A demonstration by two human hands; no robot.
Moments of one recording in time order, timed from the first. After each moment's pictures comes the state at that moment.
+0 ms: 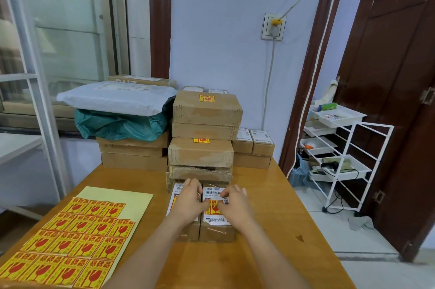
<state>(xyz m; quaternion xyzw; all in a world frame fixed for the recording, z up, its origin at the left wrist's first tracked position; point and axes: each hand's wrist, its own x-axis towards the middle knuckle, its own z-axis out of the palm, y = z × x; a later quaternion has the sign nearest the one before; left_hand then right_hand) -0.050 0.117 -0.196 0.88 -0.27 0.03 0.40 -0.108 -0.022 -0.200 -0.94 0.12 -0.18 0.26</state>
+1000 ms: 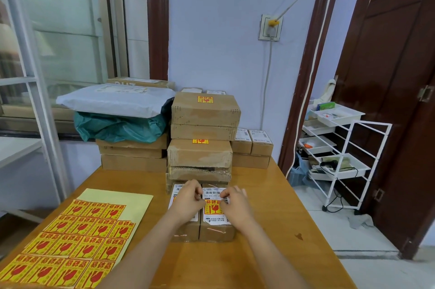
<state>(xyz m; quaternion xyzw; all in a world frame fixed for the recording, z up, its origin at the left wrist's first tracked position) -0.049 0.125 -0.190 0.85 -0.28 -0.01 0.44 -0.112 -0.023 -0.200 -0.94 0.12 -0.17 0.29</state>
